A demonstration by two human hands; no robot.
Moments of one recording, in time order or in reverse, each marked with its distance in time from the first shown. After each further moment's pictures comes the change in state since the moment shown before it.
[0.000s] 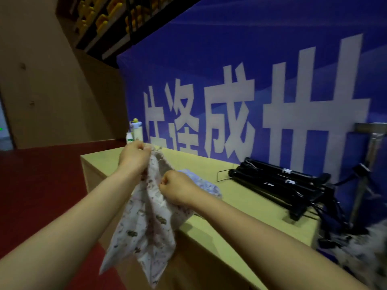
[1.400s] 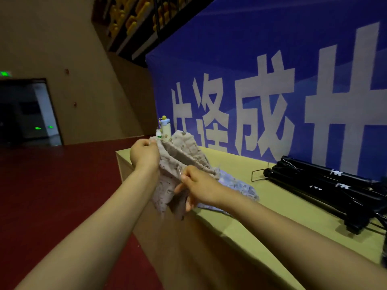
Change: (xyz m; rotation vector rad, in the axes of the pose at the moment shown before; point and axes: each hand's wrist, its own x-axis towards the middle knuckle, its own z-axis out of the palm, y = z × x) left_hand 0.034 -0.030 -0.021 -0.300 0.276 -0.216; right_hand 0.020 -0.003 0.018 0.477 -0.195 -0.138
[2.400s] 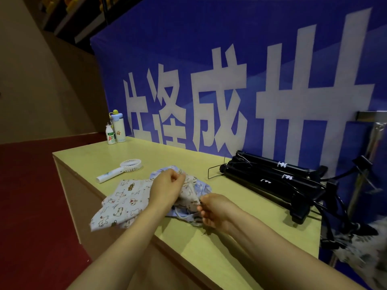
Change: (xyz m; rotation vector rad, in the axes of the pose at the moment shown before) left_hand -0.084 -0.079 0.114 0.411 -0.618 0.261; right_hand -0.044 0.111 -0.061 0.700 0.484 0.710
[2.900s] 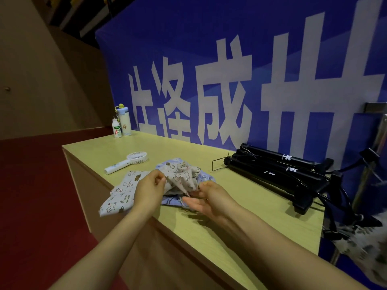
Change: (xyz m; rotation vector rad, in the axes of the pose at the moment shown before) left_hand -0.014 -0.043 -0.025 0.111 0.099 0.035; right_hand -0.009 0.007 0.013 0.318 -0.177 -0.090
